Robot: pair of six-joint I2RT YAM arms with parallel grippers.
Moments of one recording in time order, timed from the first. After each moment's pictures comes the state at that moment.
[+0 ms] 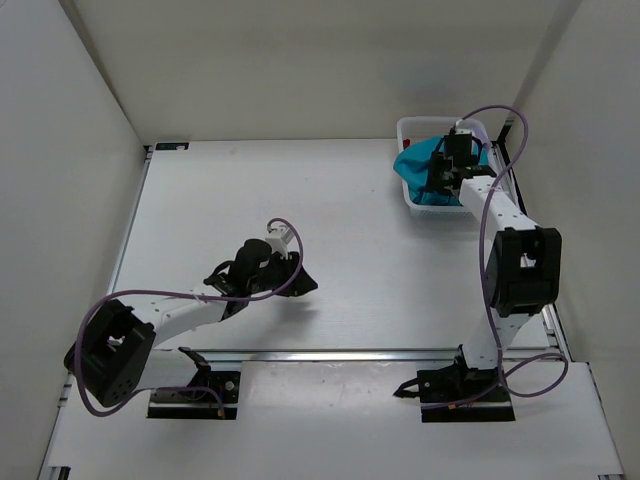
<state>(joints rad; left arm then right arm) -0.67 1.27 0.50 0.22 0.30 -0.60 0.06 1.78 1.42 -0.41 0.24 0.16</state>
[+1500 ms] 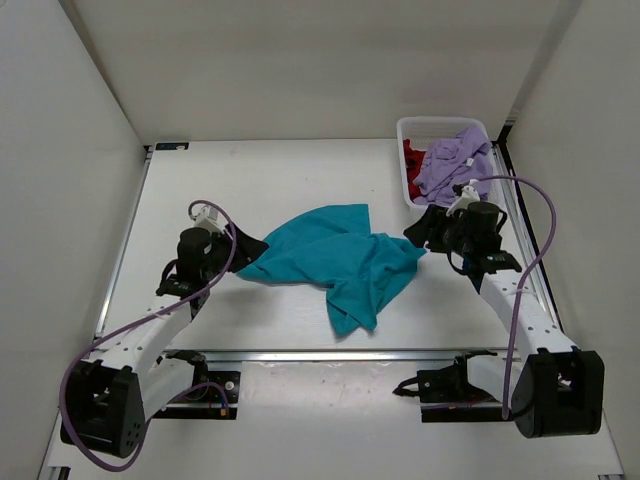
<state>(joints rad) -0.22 0.99 0.46 0.12 0.30 -0.76 0.07 1.09 0.68 -0.11 -0.40 0.34</state>
